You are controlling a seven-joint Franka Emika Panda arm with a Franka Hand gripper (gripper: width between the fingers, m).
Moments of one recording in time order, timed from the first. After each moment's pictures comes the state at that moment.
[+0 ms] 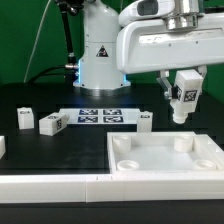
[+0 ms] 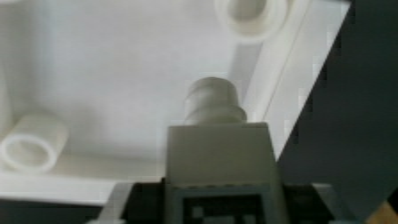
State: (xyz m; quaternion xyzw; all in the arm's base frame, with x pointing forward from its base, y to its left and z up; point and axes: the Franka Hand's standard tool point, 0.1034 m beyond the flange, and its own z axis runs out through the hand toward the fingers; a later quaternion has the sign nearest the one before) arm 0.550 0.100 0.114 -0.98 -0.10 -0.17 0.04
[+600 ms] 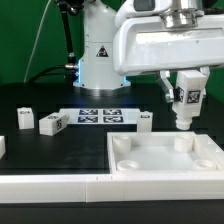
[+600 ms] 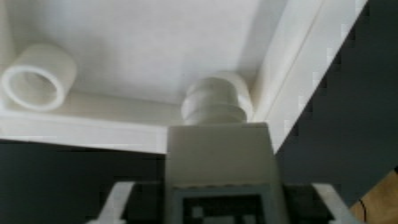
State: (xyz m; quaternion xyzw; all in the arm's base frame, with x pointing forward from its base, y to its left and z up) arm 0.594 0.099 0.117 -0.97 -0.10 -0.21 0.04
